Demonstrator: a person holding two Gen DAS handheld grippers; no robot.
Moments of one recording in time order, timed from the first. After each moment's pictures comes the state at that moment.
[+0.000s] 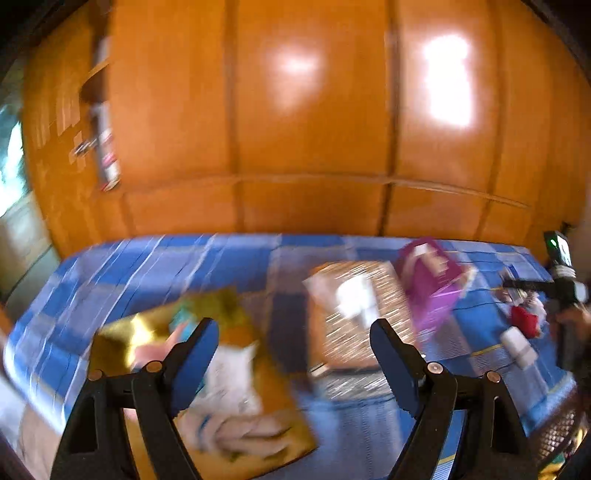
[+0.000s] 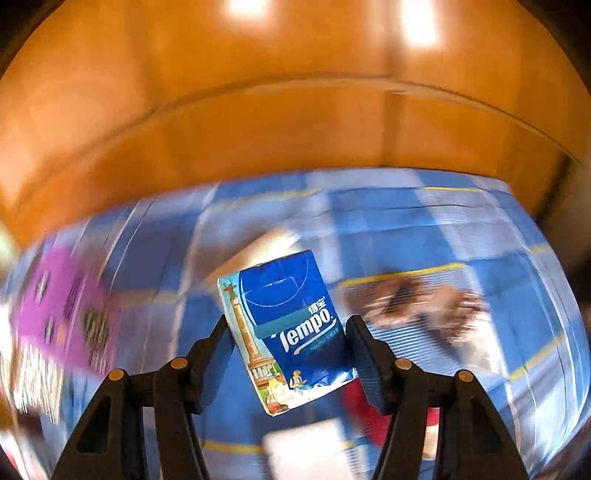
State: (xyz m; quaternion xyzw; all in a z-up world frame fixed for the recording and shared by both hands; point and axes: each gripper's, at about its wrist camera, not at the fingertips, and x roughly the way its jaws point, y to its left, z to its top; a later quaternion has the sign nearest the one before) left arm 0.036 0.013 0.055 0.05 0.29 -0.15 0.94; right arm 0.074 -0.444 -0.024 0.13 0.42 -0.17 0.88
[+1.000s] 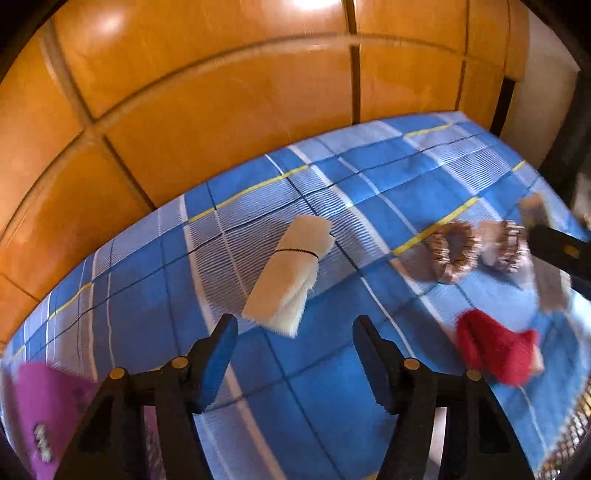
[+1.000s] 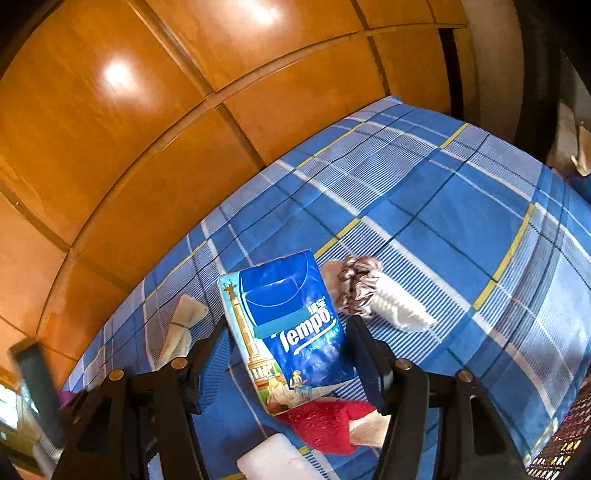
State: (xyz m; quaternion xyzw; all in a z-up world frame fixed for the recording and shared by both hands) left arm 0.154 -0.398 -0.064 0.24 0.43 -0.28 0.82; right arm 0.014 -0.537 -0.027 0.35 0.36 -0.26 0.83
